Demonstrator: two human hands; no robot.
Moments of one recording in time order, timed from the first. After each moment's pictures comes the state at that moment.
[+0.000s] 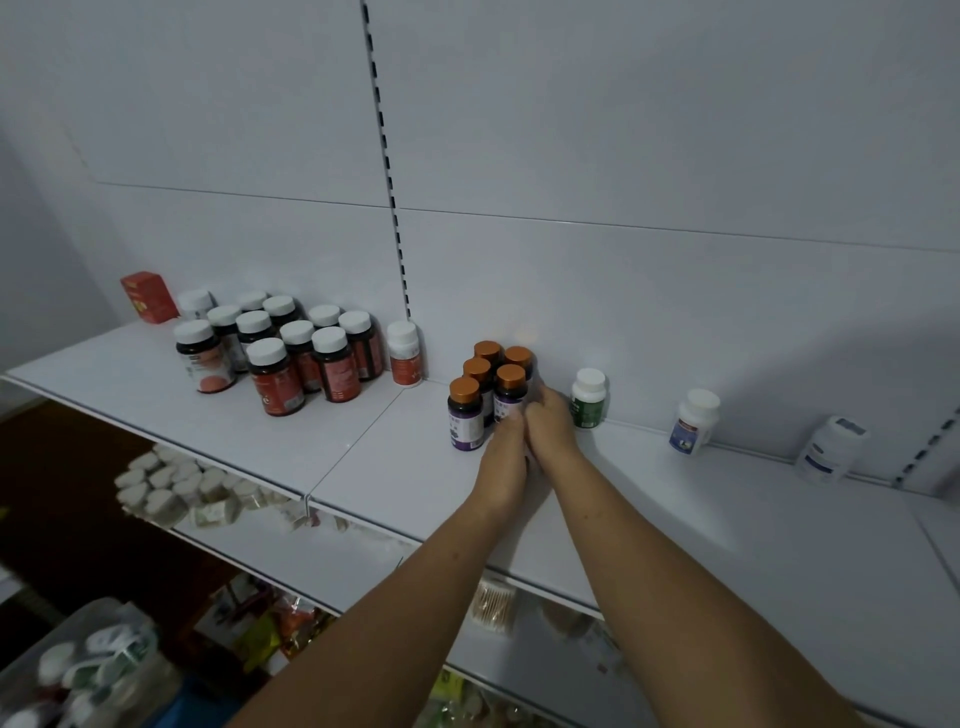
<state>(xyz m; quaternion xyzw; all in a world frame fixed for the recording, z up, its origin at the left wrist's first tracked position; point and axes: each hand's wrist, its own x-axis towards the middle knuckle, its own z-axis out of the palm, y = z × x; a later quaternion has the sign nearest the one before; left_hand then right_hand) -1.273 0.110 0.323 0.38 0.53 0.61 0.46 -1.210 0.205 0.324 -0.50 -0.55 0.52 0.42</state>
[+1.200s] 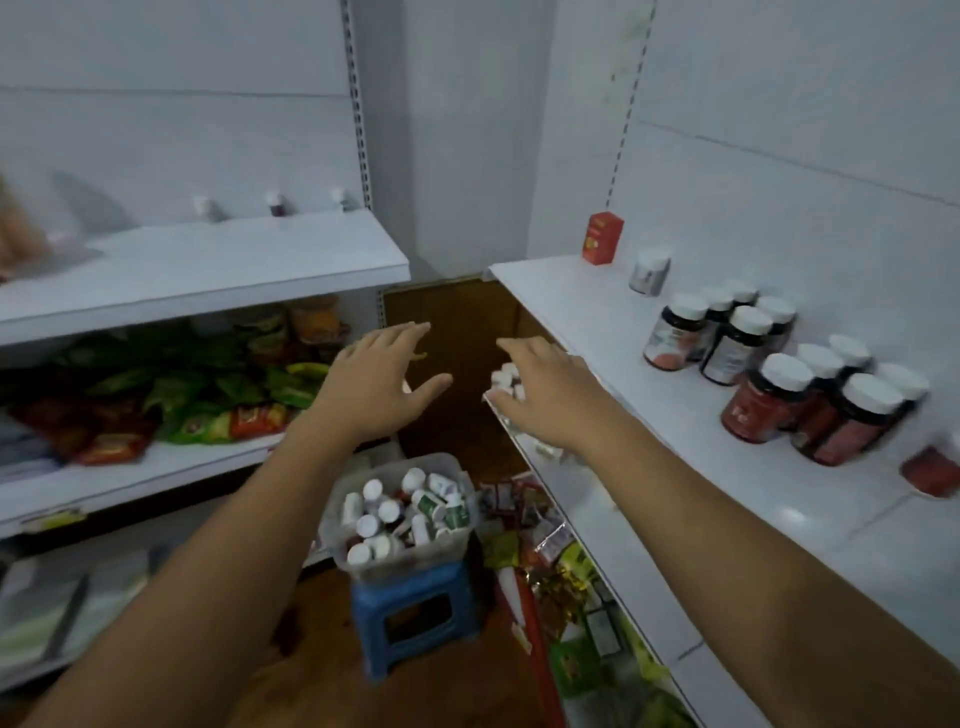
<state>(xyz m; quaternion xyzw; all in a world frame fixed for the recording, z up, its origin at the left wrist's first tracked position) -1.831 -0.247 0.376 0.37 0.91 0.16 -0.09 -1.698 -0.040 0.396 -0.09 -0.99 0.09 0.08</state>
